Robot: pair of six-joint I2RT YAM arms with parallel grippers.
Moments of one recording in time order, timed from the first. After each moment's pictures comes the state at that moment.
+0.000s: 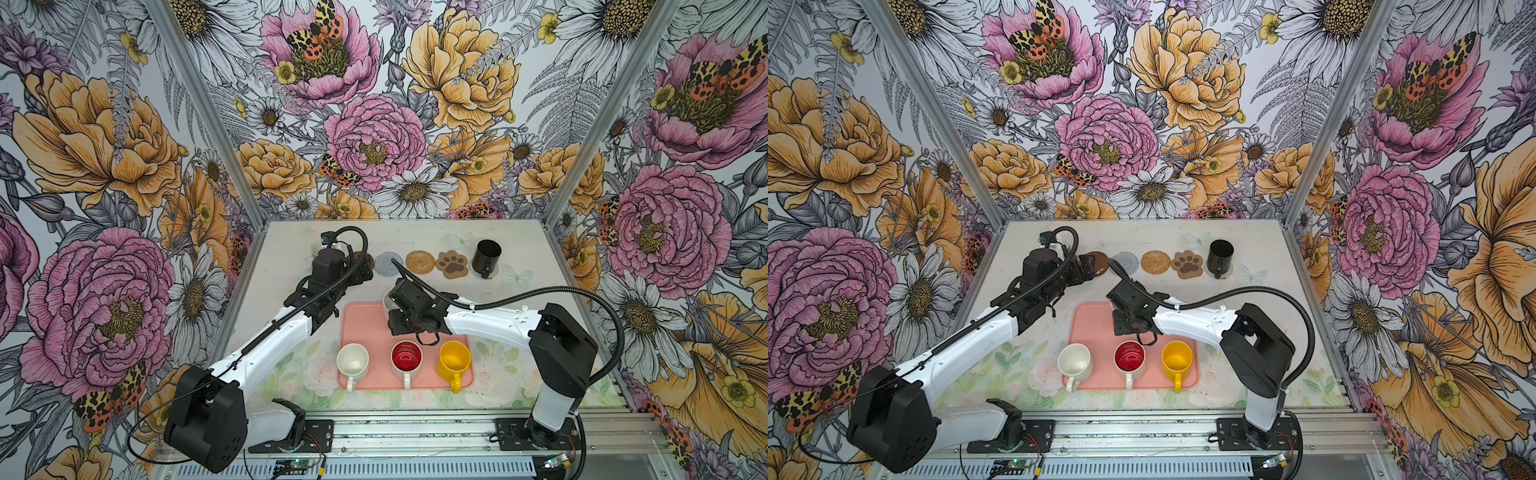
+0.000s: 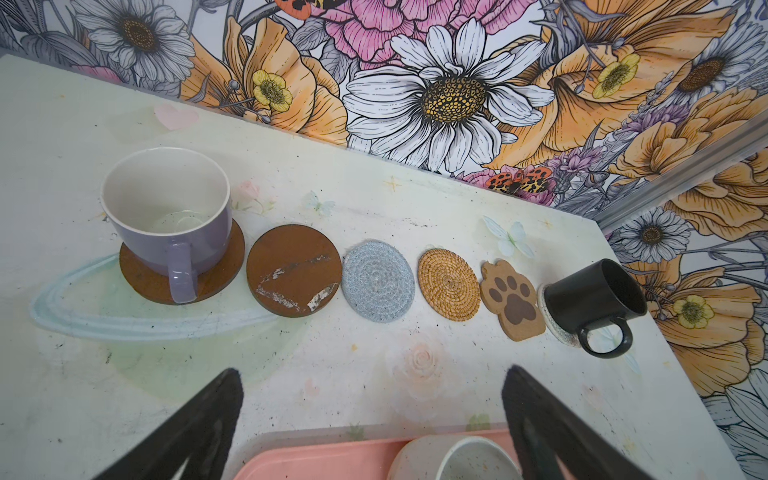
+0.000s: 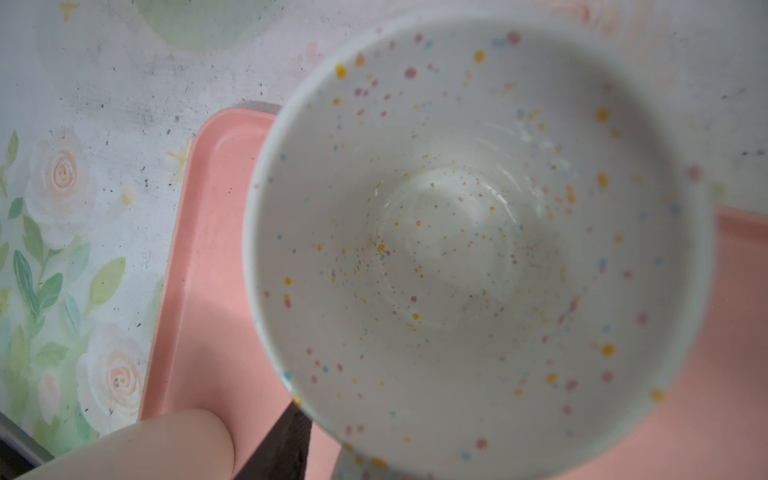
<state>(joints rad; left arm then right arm) -0.42 1.26 0.88 -0.05 -0.16 -0.50 0.90 1.79 1.22 -0.49 0.03 0.67</state>
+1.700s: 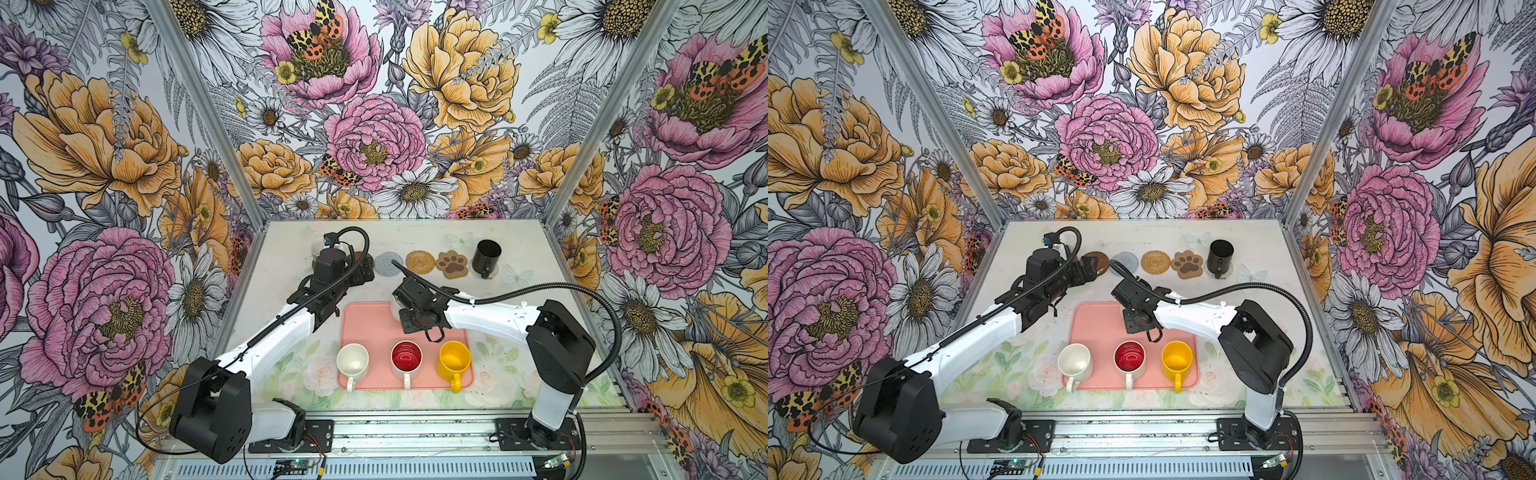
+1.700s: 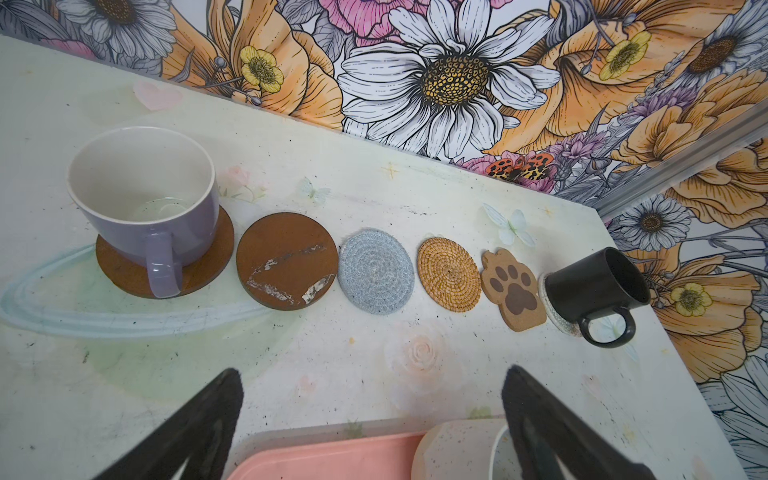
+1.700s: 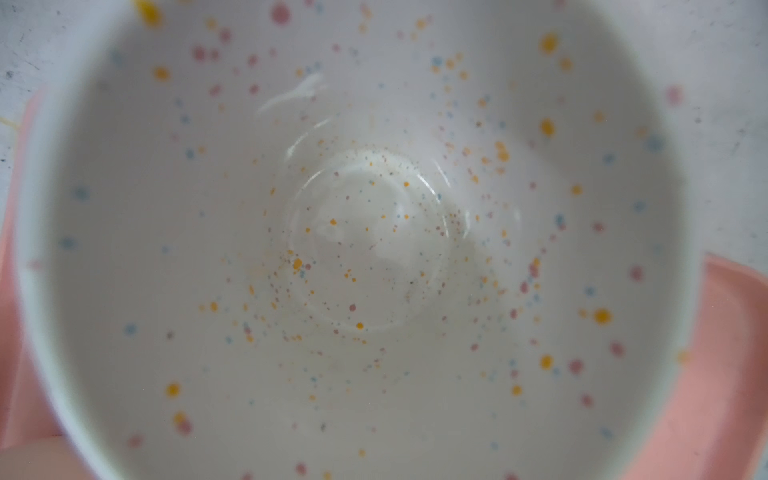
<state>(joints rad) -0.41 1.31 0.88 -0.03 -0.12 -0.50 0.86 1.80 1.26 -0.64 0.15 0.55</state>
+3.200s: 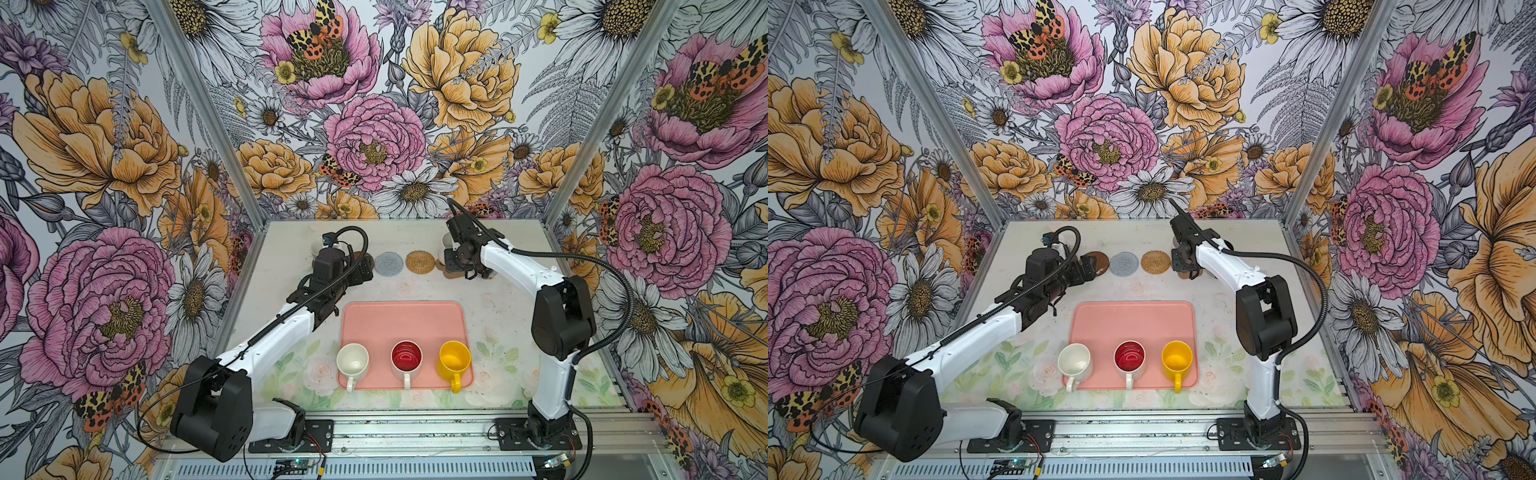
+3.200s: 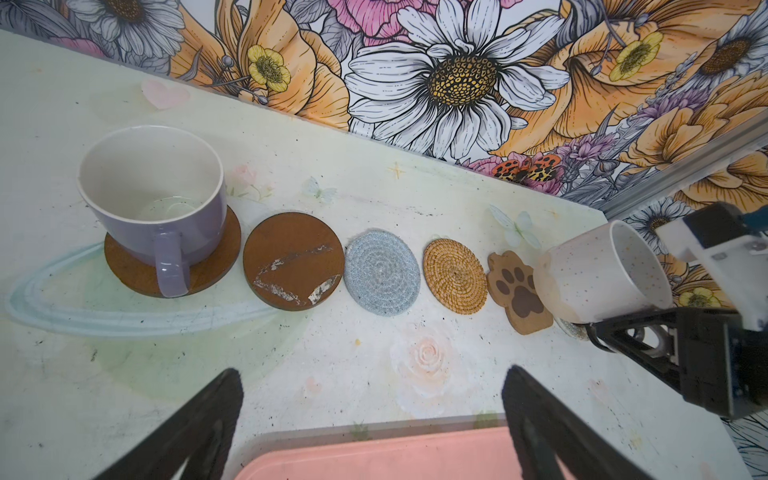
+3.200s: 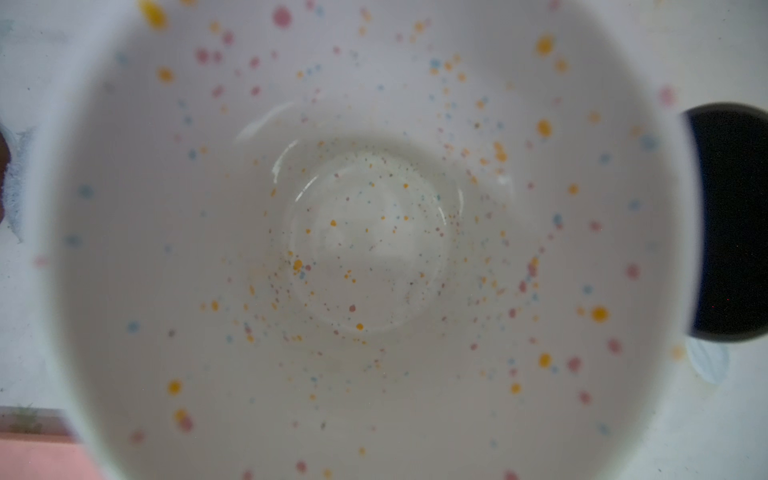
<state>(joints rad) -0.40 1.32 0.88 -0.03 -0.12 -0.50 0.37 1.96 1.66 -0.82 0.14 0.27</state>
